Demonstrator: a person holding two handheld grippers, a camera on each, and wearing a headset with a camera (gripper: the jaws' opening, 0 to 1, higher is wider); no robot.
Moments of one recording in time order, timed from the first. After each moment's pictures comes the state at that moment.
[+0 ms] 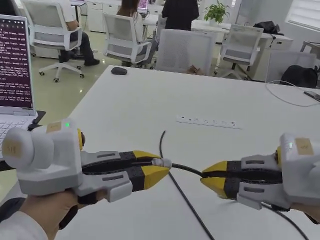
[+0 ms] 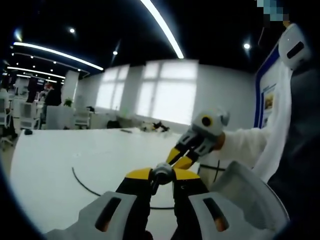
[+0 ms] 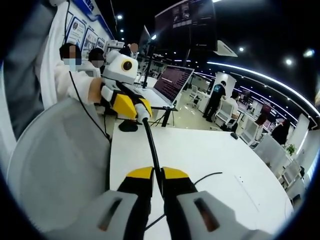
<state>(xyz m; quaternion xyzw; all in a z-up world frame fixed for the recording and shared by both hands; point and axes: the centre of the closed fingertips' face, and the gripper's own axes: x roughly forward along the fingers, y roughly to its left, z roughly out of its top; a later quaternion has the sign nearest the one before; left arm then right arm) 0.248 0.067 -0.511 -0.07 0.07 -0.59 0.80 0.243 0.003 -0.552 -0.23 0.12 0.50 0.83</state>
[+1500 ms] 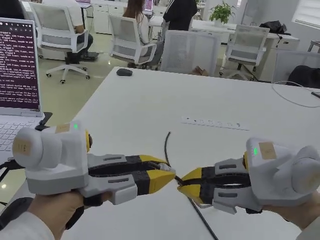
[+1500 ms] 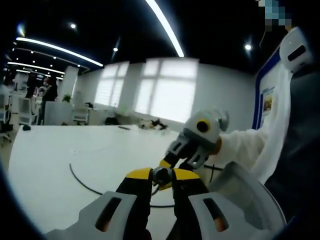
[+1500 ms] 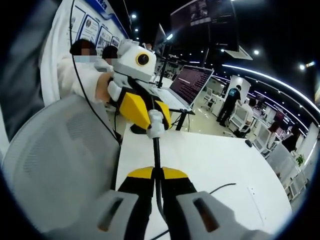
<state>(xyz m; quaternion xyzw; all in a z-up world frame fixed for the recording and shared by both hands) 0.244 0.065 -0.512 -0.08 0.09 -0.59 0.80 0.244 0.048 -0.570 -0.25 0.12 0.55 0.79</state>
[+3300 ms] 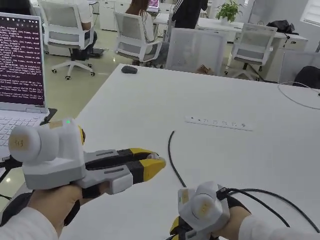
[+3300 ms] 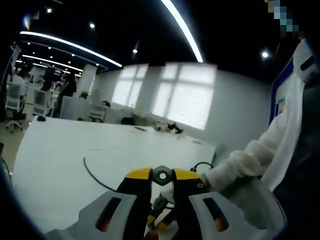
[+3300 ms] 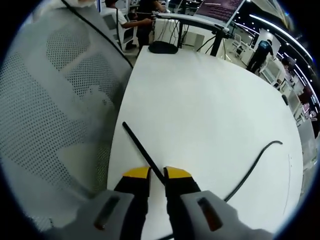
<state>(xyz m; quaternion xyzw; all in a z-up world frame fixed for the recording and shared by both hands) 0.270 0.084 -0.519 -0.11 0.10 -0.53 0.84 0.243 0.045 -0.757 -0.35 0.35 0.56 0.66</state>
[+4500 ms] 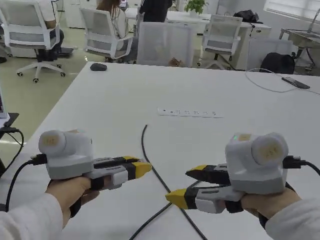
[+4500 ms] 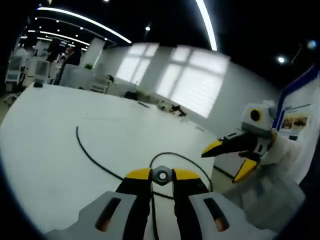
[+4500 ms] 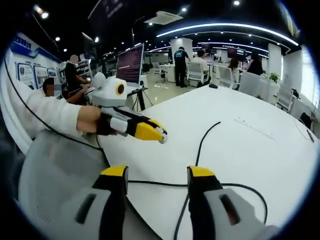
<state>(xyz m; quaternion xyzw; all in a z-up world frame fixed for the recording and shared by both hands) 0.326 0.029 -0.623 -0.12 0.22 -0.53 0.81 0.245 -0.020 -0.593 -0.06 0.27 0.36 0.89</state>
